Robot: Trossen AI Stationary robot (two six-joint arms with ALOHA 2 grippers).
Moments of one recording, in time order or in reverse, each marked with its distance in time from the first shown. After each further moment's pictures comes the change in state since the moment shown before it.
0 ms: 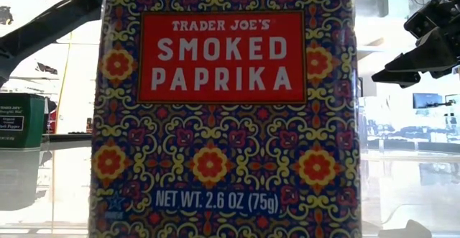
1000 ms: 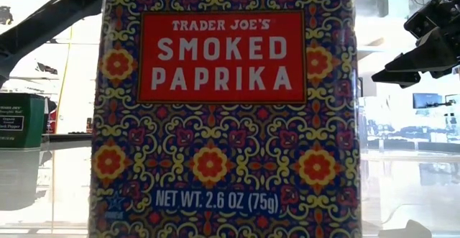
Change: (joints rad) left arm -0.002 -0.051 -0.007 0.008 0.027 0.115; right arm 0.000 0.000 0.000 0.000 0.000 0.000
